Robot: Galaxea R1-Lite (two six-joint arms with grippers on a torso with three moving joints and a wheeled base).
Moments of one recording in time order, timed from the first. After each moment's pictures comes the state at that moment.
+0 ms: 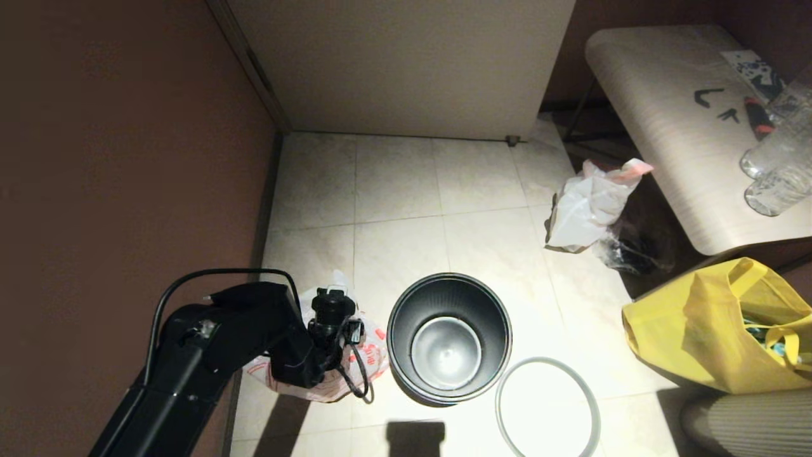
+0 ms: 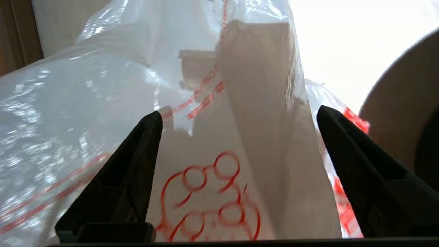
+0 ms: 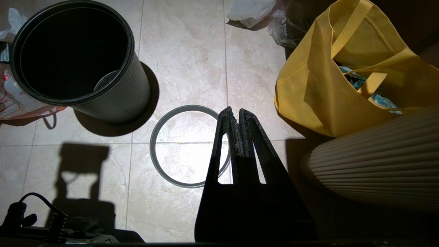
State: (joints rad) left arm -0.28 2.71 -1.27 -0.92 0.42 -0.01; right arm 0.00 0.00 -0.02 0.05 0.04 -0.07
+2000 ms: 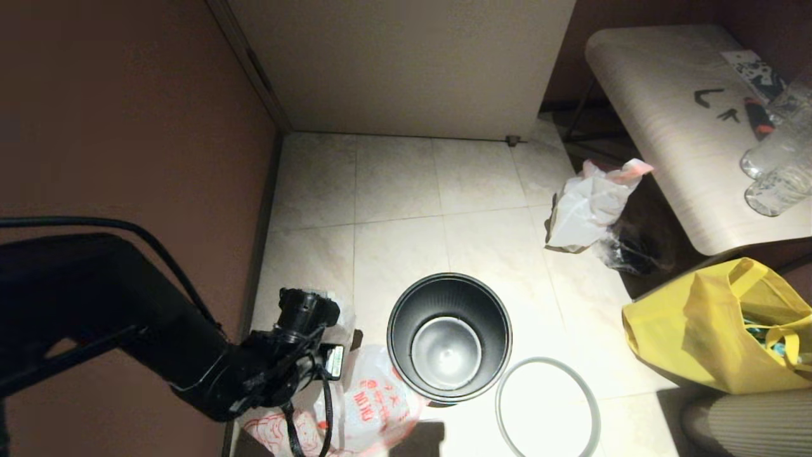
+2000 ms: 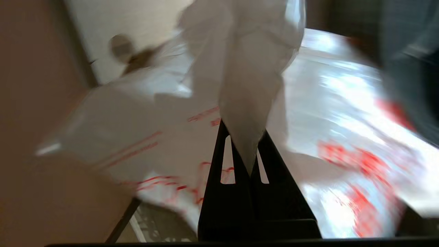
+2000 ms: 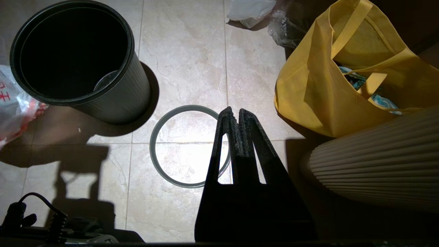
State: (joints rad) left arm -0.48 1.99 -0.67 -0.50 0.44 -0.21; right arm 0.00 0.00 -0.02 0.05 0.04 -0.07
